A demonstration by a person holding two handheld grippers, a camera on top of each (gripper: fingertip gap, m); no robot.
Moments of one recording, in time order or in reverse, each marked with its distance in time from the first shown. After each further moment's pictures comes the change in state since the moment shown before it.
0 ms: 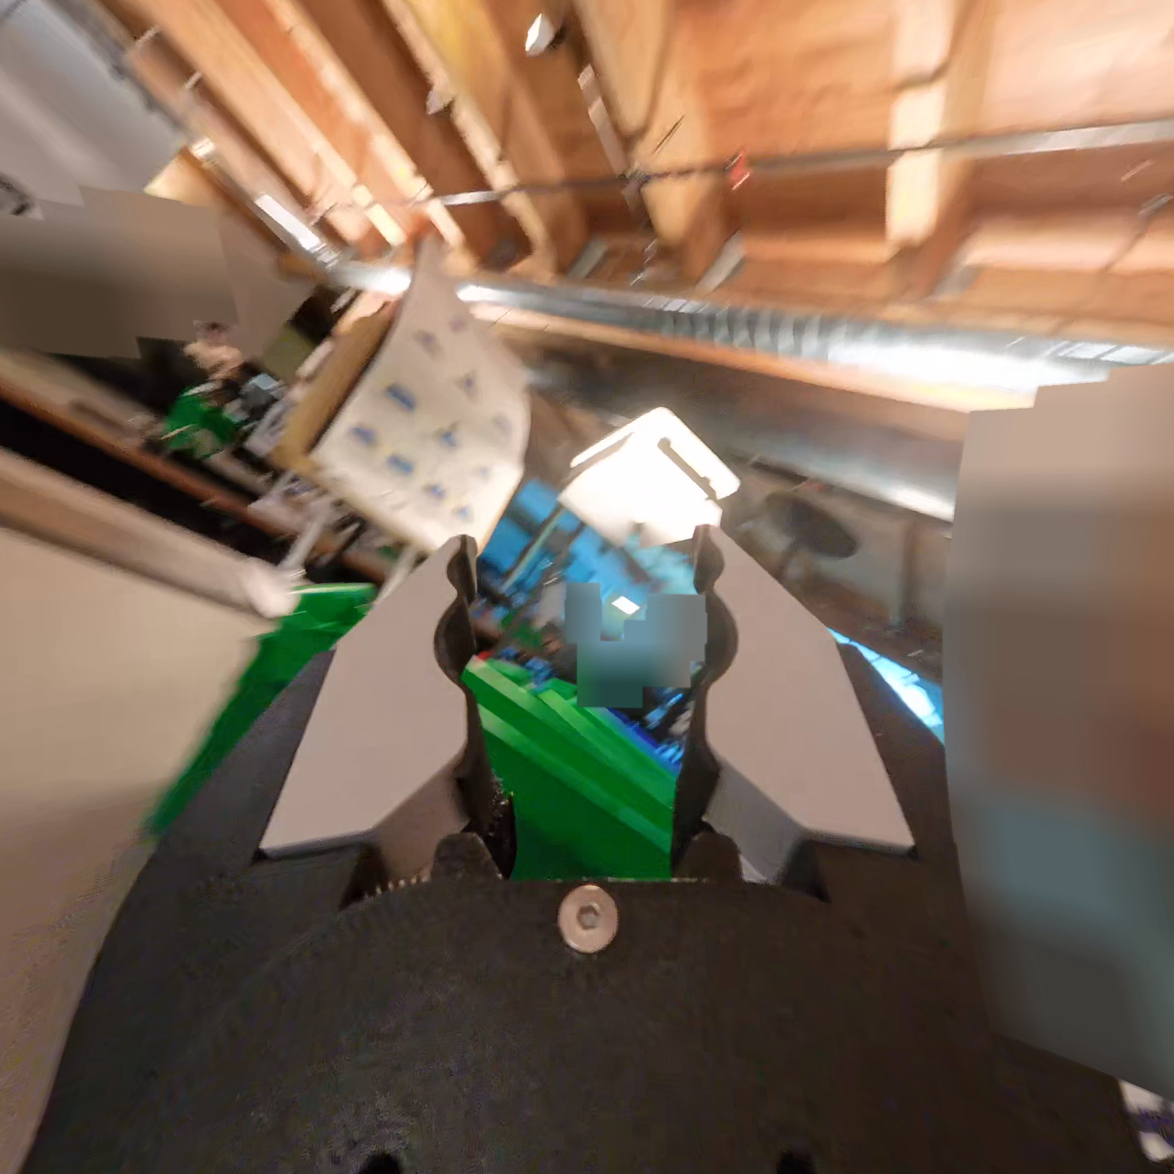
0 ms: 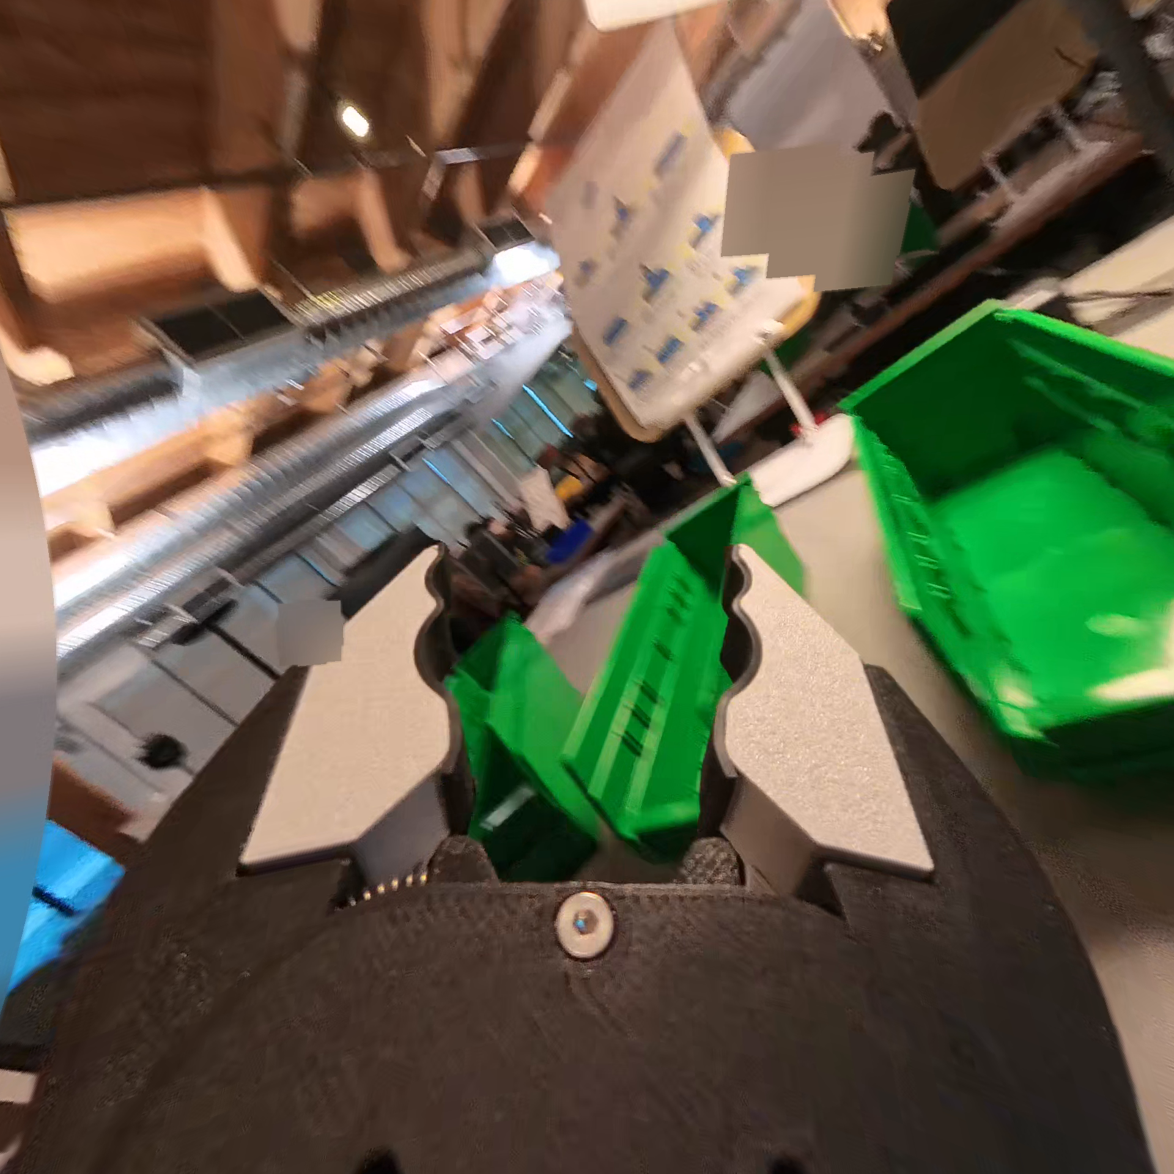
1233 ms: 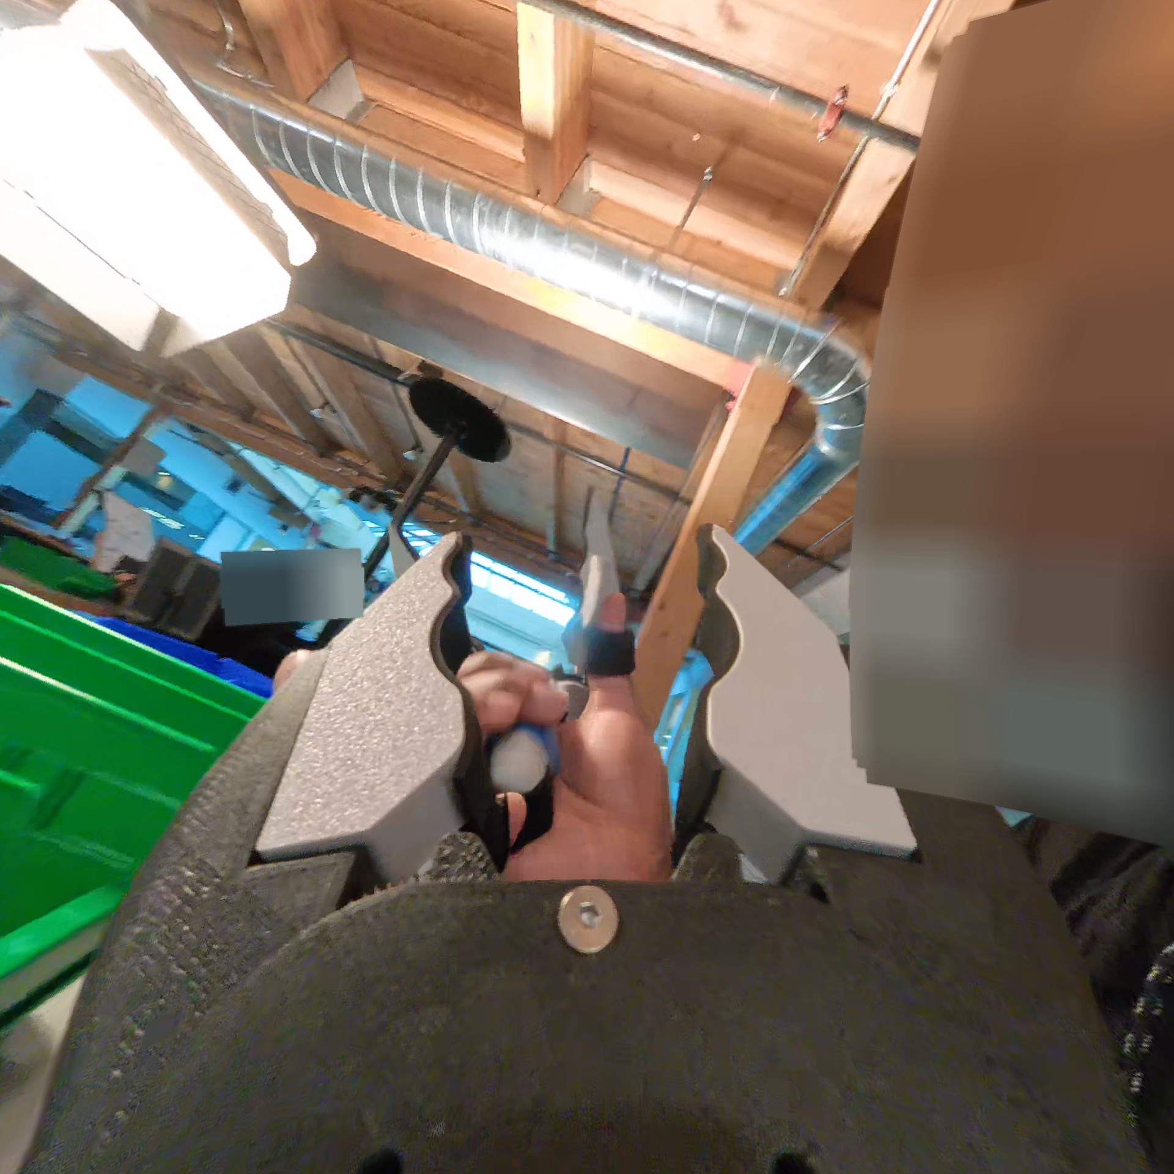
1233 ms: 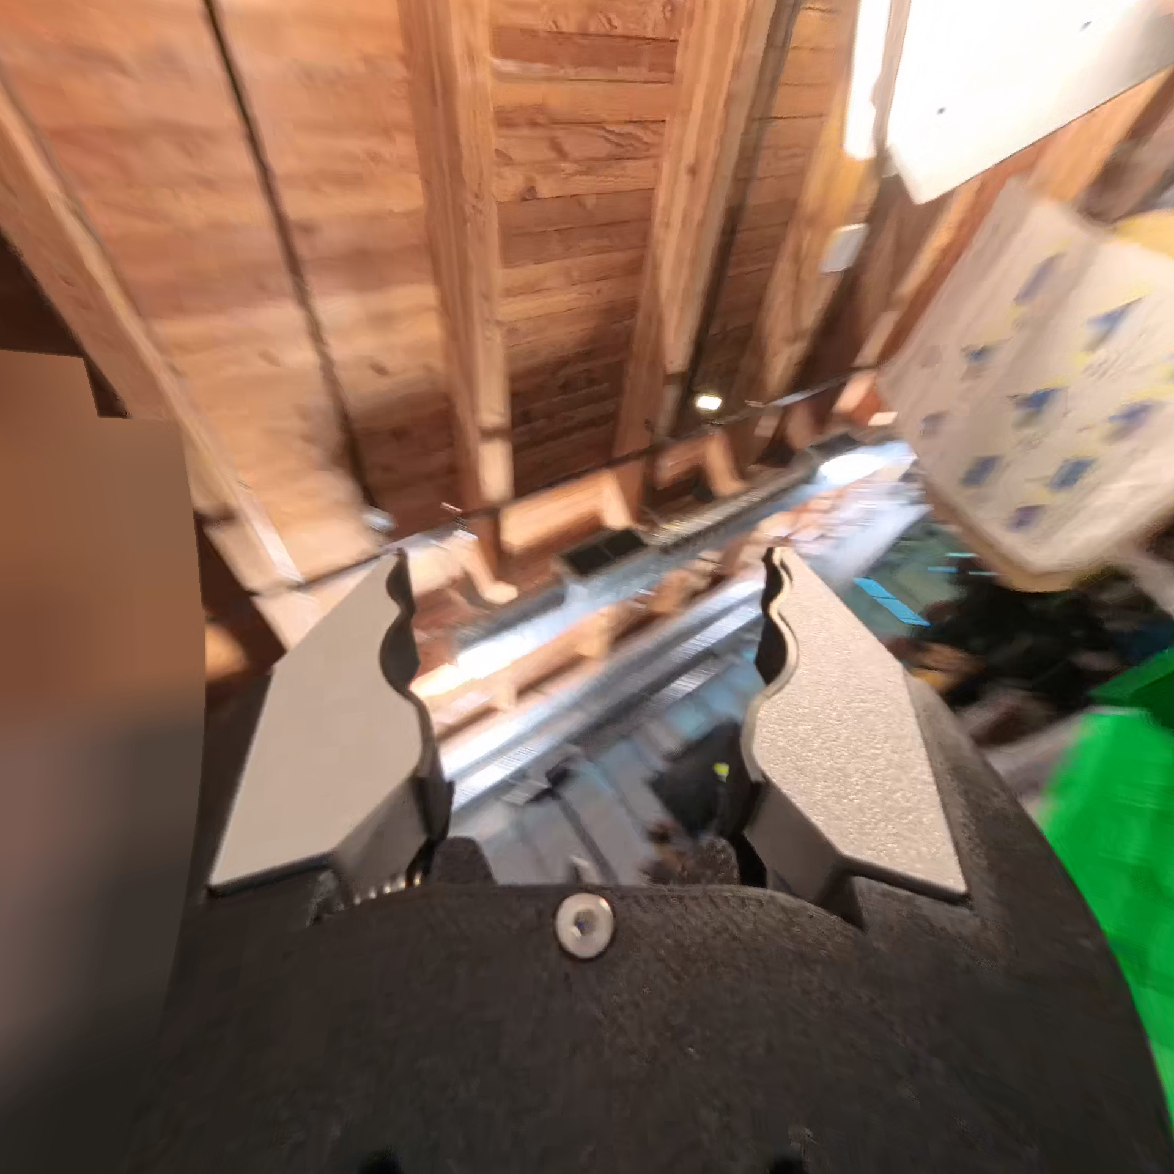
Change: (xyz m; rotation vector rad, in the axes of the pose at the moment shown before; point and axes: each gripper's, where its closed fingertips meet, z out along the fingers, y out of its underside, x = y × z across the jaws) left arm 0.217 0.244 0.058 -0.119 0.528 -0.267; right arm -0.093 -0.018 0.003 0.374 -0.529 0.319
